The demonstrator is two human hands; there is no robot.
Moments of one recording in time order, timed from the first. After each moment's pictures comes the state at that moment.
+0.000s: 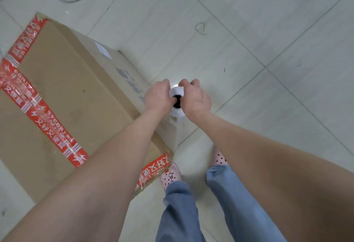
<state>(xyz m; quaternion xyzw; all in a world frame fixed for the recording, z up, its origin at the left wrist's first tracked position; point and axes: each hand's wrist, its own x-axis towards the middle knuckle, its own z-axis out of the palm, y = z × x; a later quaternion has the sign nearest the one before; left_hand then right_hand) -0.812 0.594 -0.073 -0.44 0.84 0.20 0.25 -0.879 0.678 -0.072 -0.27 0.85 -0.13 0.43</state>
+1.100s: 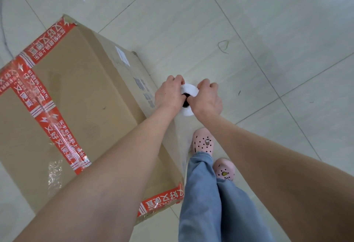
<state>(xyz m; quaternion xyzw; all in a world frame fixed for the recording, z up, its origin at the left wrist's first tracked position) -0.835 0.504 -0.094 -0.49 0.81 0.25 0.21 -0.906 0.577 -0.082 -0.16 0.87 -0.10 0.44</state>
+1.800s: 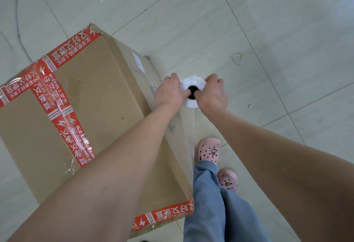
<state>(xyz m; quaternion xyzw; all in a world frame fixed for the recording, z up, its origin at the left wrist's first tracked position) -0.828 0.444 -0.082 -0.57 0.75 0.27 0.20 -0.914 0.509 -0.081 -0.16 0.87 -0.11 0.45</state>
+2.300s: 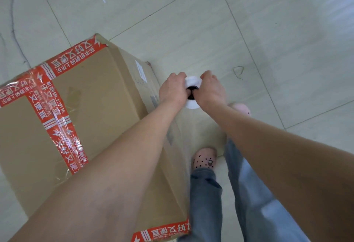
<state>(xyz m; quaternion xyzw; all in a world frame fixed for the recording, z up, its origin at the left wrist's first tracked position) -0.847 0.397 -0.100 -0.54 0.77 0.29 0.18 -0.936 0.451 -0.089 -0.27 0.84 -0.06 0.46</state>
